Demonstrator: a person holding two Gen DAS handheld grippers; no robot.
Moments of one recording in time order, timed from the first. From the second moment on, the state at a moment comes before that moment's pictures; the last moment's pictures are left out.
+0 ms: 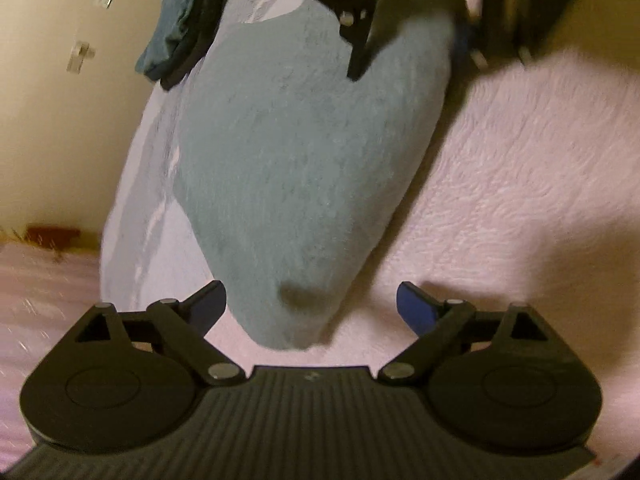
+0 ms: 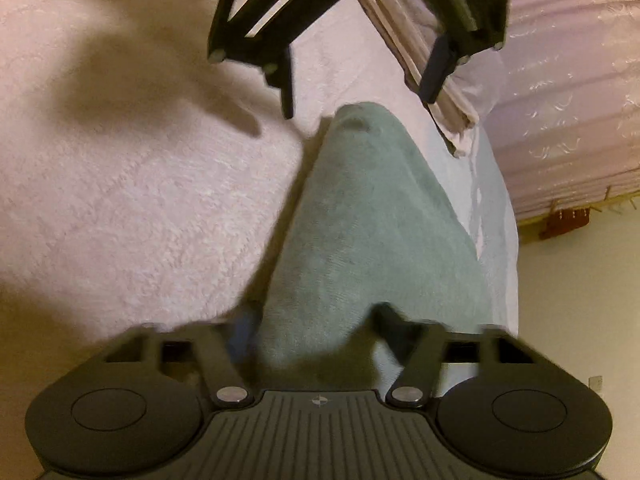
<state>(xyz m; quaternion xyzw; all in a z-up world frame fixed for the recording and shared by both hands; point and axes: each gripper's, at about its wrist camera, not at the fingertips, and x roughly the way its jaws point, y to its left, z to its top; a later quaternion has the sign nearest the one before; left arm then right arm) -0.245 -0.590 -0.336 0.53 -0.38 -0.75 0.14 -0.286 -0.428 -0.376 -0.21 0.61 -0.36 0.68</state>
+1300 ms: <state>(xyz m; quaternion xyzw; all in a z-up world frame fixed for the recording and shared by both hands) -0.446 -0.777 -0.230 0.48 0.18 -0.84 0.17 -0.692 -0.480 -0.286 0.55 0.10 -0.58 0.59</state>
